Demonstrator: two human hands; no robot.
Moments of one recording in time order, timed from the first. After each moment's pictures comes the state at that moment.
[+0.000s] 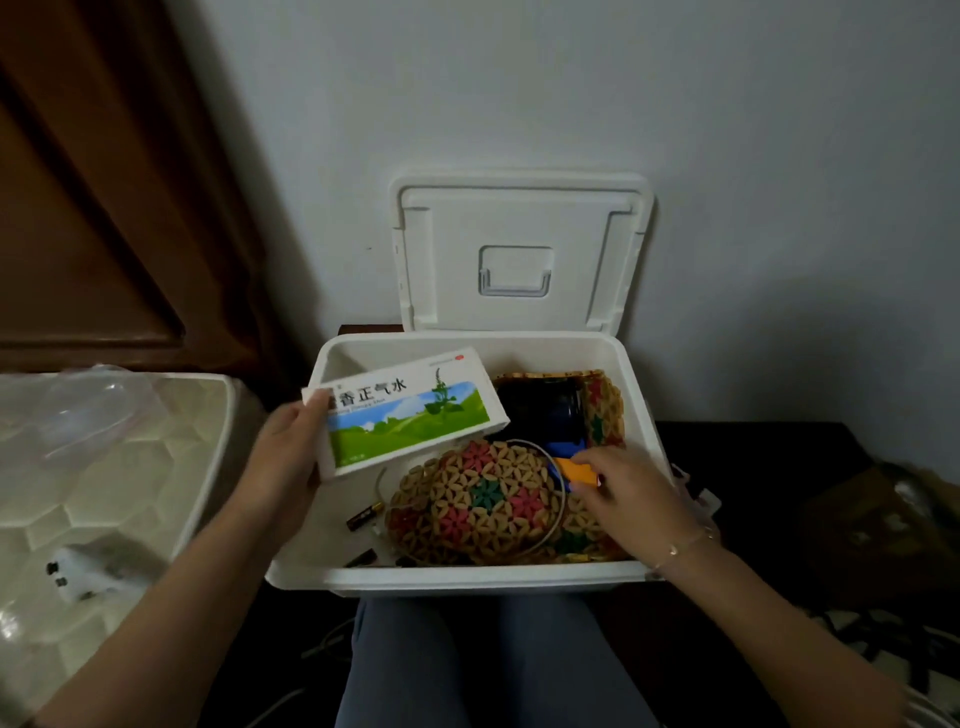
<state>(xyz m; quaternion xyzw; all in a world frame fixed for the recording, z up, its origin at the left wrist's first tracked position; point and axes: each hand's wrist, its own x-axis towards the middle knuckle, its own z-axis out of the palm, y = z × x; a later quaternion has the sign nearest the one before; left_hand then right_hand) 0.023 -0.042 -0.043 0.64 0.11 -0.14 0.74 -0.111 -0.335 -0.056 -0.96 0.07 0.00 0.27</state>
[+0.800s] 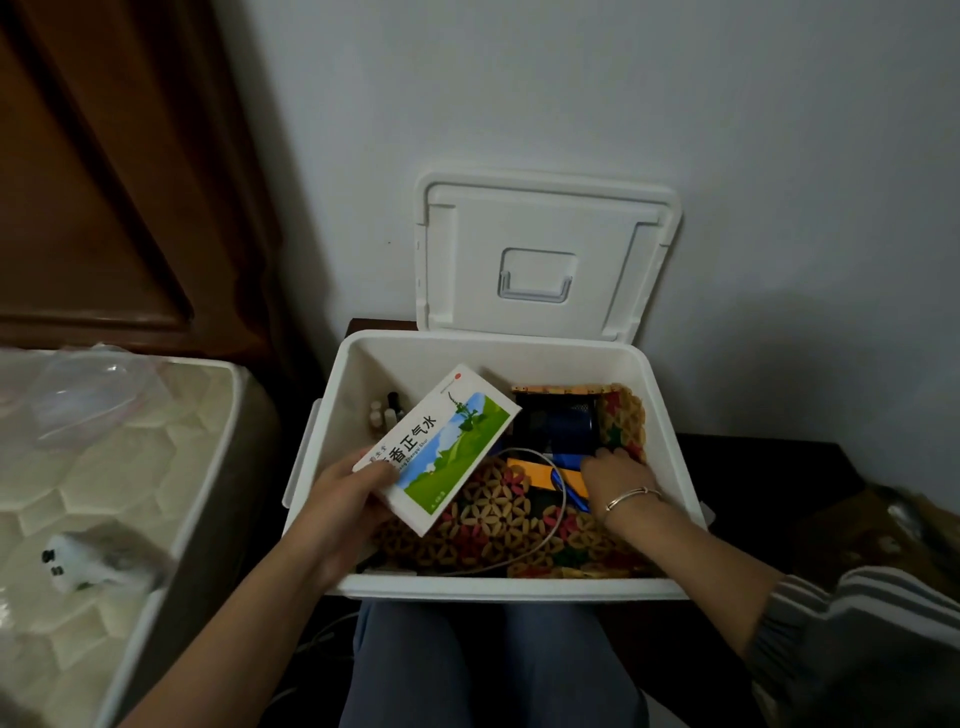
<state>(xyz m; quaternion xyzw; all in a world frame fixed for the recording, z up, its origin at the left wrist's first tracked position) -0.003 -0.044 -0.083 0.58 0.11 -0.27 0.76 -0.044 -0.333 -0.107 -0.97 0.10 0.22 -0.06</state>
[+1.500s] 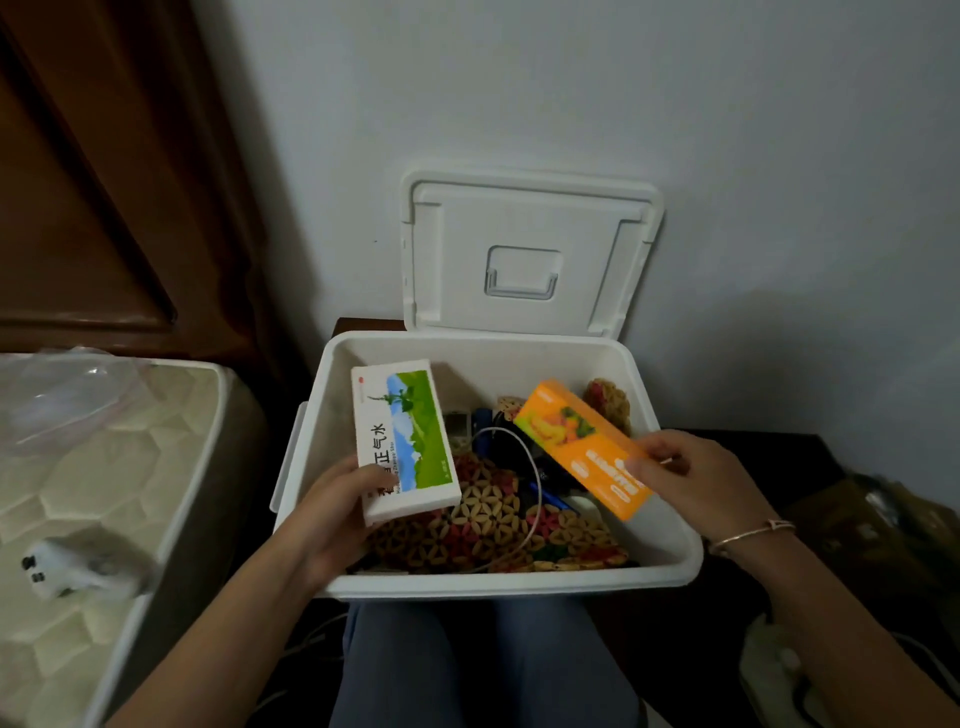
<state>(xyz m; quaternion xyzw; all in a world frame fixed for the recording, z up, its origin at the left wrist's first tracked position) -0.005 -0.043 -0.080 0.52 0.12 -0.34 0.77 -0.116 -0.358 -0.023 -0.90 0.21 -0.03 0.39</state>
